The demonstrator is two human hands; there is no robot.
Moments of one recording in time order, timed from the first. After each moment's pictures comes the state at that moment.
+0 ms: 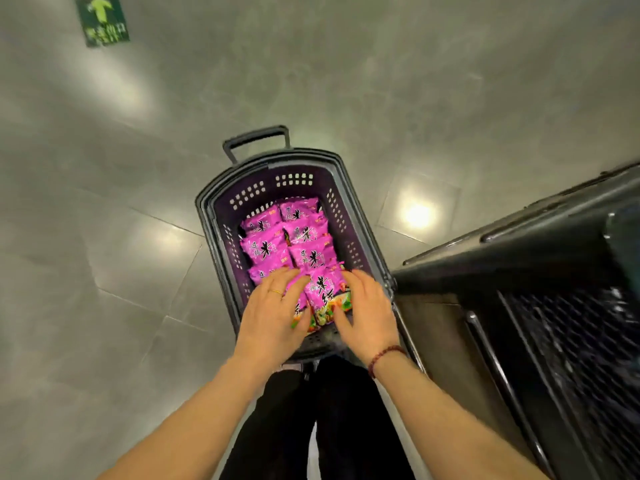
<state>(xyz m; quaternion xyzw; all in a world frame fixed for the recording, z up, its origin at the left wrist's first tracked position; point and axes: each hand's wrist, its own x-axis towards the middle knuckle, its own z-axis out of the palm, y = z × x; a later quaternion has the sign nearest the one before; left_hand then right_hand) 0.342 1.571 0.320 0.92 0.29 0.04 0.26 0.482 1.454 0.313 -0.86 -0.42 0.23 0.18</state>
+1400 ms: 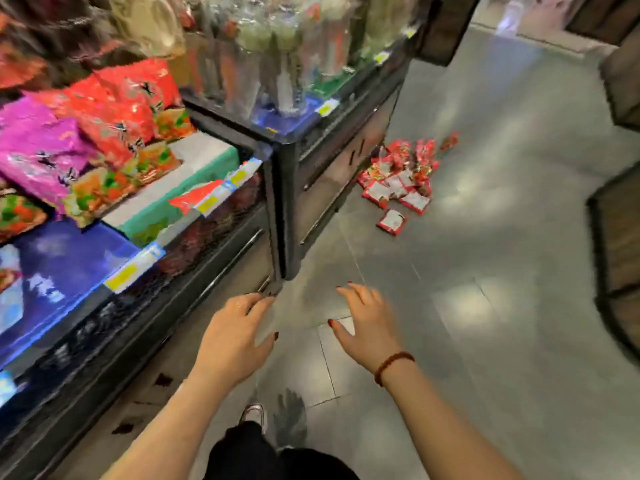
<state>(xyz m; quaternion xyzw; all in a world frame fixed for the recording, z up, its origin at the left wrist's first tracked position) 0.248 0.825 0.532 0.69 -0.71 -0.11 0.12 0.015 0.754 0.532 -0.82 0.54 -0.08 0.17</state>
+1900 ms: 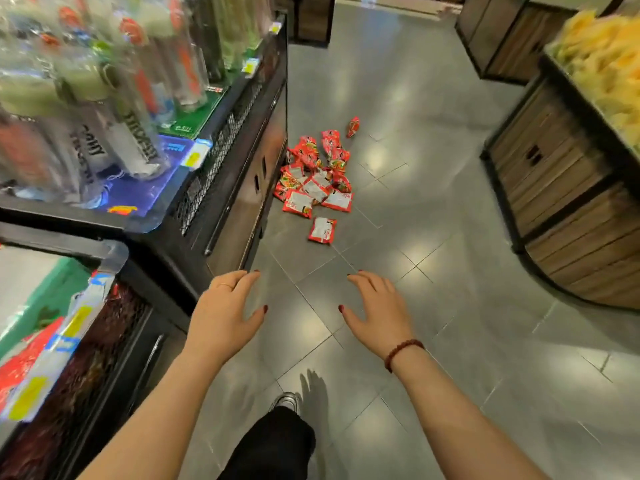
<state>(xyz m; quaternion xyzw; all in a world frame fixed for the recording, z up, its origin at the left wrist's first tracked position) 0.202 0.519 0.526 0.59 -0.78 -0.13 0.14 -0.062 0.549 0.542 -0.69 0.70 -0.09 0.15</state>
